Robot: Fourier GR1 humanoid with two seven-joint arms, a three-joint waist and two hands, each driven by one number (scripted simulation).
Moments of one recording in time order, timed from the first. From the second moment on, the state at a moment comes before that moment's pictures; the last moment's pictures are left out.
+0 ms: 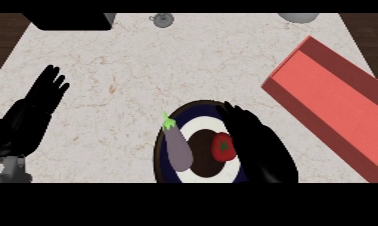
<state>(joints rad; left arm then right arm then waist) -0.02 0.42 0.01 -1.63 0.40 0.09 0.20 -0.23 -0.23 0.65 -1.98 0.62 0.39 0.97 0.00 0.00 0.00</state>
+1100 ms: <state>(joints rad) -0.03 0.35 0.08 -1.61 0.34 0.02 0.22 -0.23 -0.09 0.62 -1.81 0.82 0.48 0.93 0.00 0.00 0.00</state>
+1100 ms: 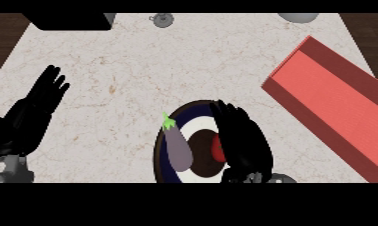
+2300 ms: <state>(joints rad) -0.02 0.28 0.15 -1.65 0.27 -0.05 0.26 -0.19 -0.02 0.58 -1.57 0.95 0.45 0.83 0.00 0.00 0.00</state>
